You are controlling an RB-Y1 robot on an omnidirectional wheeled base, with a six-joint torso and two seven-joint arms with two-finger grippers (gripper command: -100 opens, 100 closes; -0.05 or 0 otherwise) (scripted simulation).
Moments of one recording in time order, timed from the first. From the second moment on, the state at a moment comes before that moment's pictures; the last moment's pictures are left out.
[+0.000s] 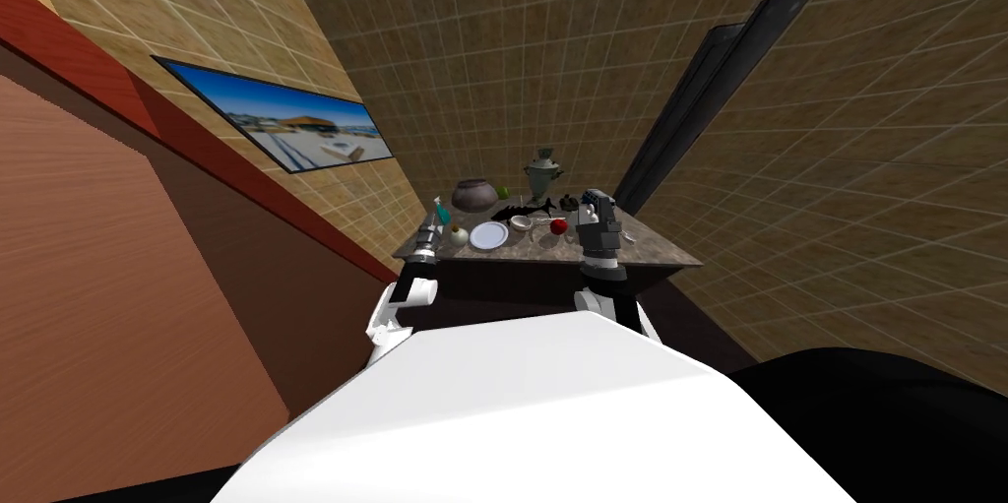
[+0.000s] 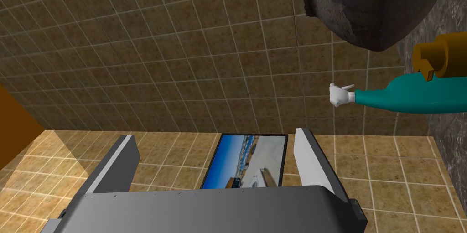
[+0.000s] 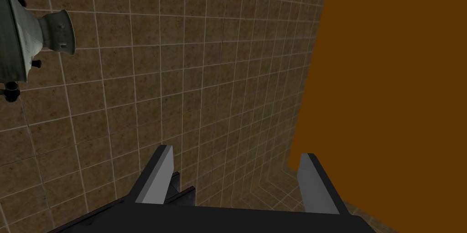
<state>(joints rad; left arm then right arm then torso) 0.17 0.23 0.03 -2.05 0.01 0.00 0.05 0.52 -0.03 0.03 -2.34 -0.01 -0.52 0.03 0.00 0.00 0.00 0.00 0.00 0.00</state>
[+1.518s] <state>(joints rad) -0.19 0.25 0.03 -1.79 0.06 0.45 0.12 0.52 -0.03 0.03 -2.34 -0.01 -0.52 0.03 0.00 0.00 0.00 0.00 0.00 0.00</state>
